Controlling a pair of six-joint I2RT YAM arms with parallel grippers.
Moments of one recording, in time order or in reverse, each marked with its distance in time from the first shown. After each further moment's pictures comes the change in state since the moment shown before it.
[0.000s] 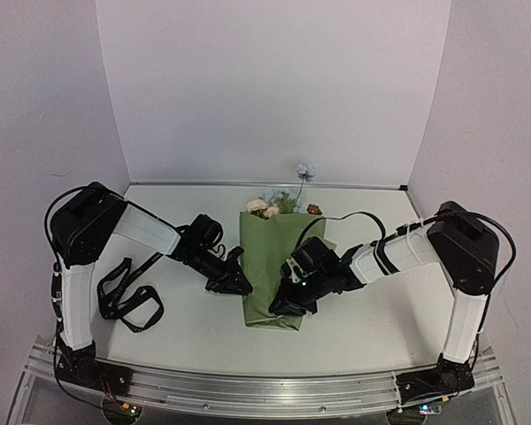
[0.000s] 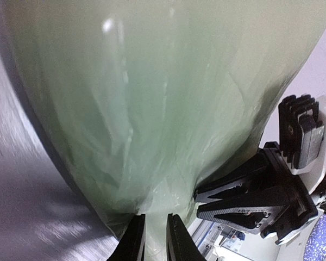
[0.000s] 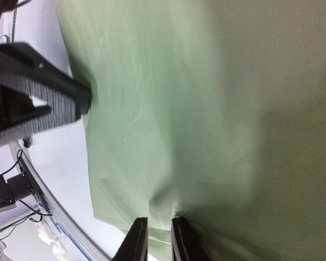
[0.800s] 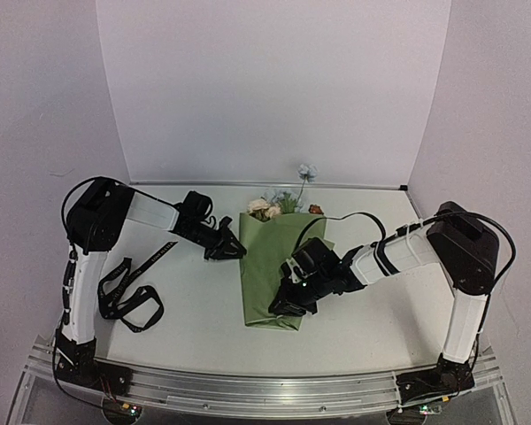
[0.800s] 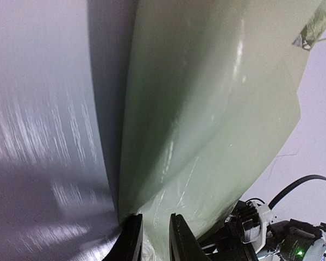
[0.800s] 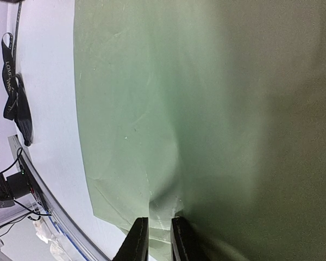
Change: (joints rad) left arm 0.184 0.203 0.316 -0.023 0.020 -0.020; right arm 0.000 0.000 -0.013 0.028 0.000 -0.016
